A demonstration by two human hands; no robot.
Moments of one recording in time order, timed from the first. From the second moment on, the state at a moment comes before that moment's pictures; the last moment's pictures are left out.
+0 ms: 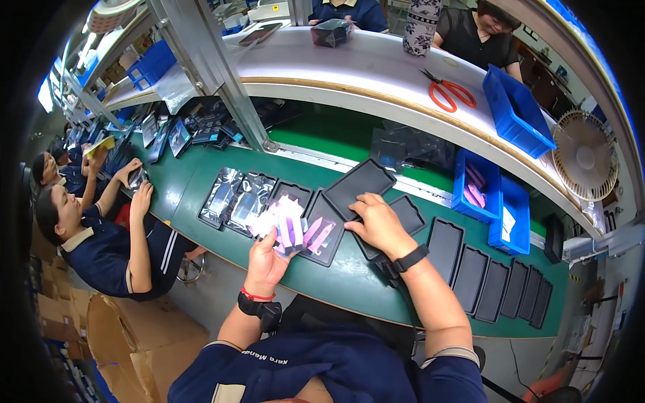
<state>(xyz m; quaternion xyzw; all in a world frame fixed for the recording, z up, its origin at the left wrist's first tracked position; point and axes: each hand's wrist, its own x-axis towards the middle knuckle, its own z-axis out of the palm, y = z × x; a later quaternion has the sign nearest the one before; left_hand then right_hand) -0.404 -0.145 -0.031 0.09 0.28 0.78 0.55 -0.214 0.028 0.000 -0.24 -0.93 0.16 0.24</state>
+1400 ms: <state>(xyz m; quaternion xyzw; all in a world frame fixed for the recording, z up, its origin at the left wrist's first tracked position) -0.292 -0.076 -0.010 0.15 0.31 0.73 0.59 -0.146 -0.006 -0.005 -0.45 -0.60 0.53 0.40</state>
